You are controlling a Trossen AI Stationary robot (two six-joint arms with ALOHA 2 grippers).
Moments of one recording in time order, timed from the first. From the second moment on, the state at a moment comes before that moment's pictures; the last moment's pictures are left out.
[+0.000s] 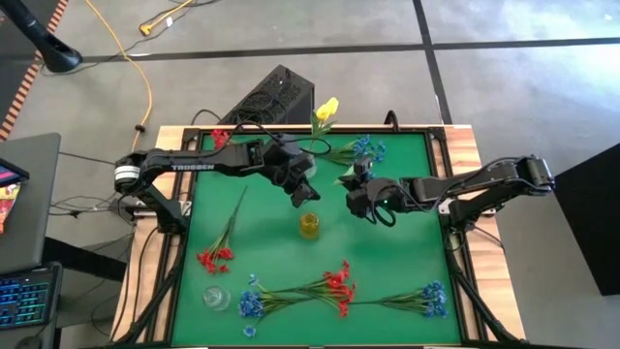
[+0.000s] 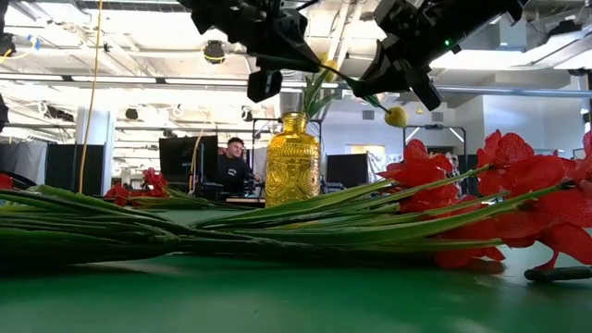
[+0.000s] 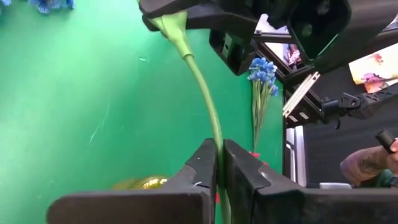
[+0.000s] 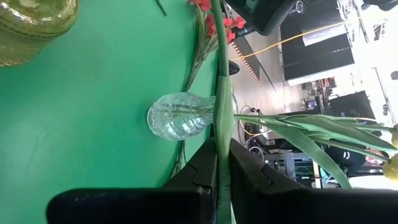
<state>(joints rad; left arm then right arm) 0.24 1.61 1.27 -0.30 0.46 -0.53 0.06 1.30 0.81 -0.01 0.61 -0.85</state>
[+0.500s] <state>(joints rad) 0.24 1.61 1.27 -0.27 0.42 -0.49 0.14 1.29 0.81 0.07 0.66 -0.92</state>
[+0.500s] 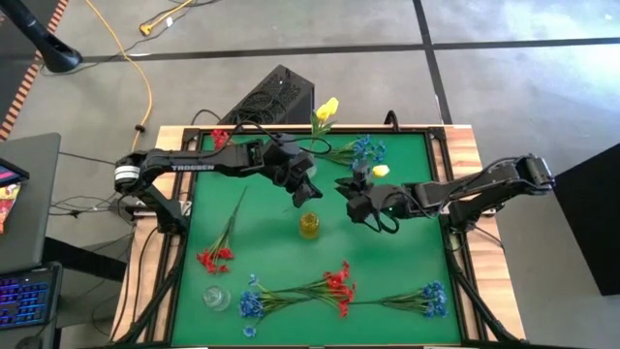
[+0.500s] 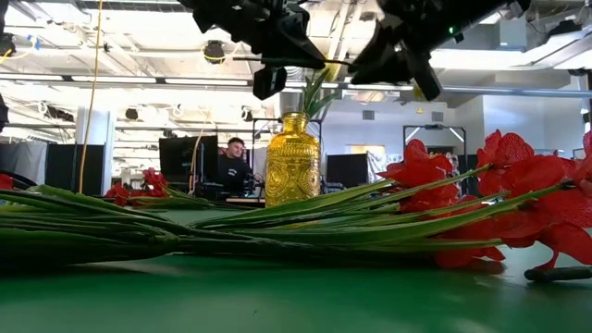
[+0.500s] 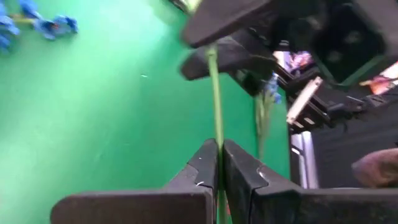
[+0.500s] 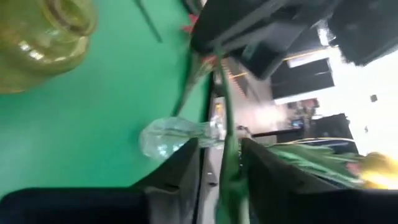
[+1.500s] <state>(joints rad) 0.23 1.23 0.81 0.47 0.39 -0.16 0.17 1.15 0.81 0.00 0.44 -0.11</state>
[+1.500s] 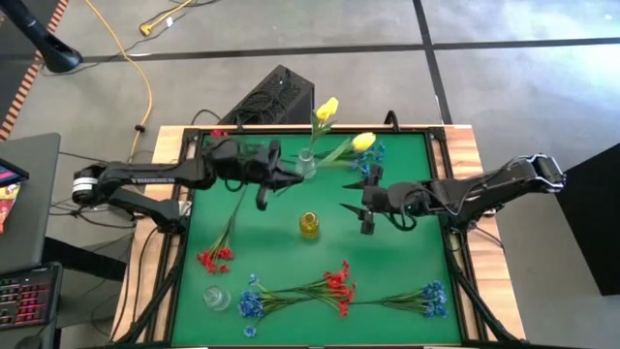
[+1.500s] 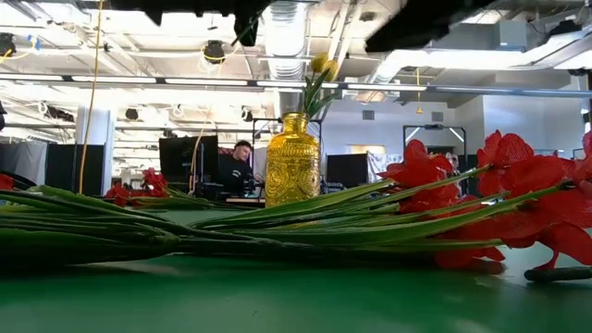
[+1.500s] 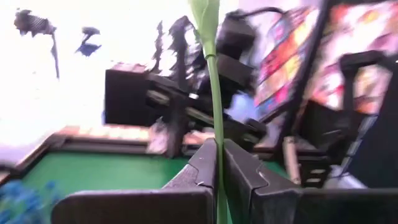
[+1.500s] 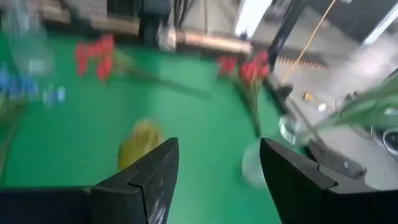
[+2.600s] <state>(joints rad) 0.12 1.44 0.68 0.96 0.20 0.08 0.05 1.36 0.81 0.70 0.20 -0.05</state>
